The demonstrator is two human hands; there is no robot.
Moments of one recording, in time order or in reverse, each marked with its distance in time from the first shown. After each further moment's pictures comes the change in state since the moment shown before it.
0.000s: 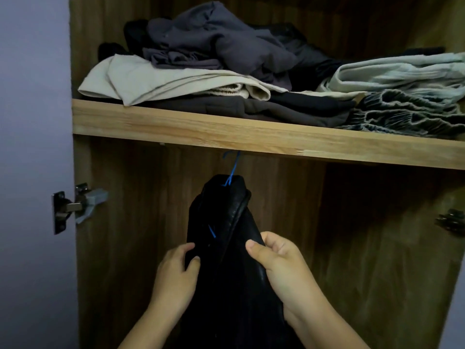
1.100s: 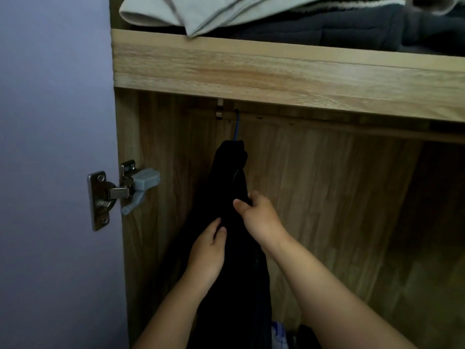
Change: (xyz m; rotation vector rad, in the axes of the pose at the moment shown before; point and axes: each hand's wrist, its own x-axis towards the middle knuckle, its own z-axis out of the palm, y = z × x) left_hand 0.123 -0.076 -0.026 -0.132 0.093 -0.041; right_hand 0.195 0.075 0.112 -0.392 -0.084 -0.076
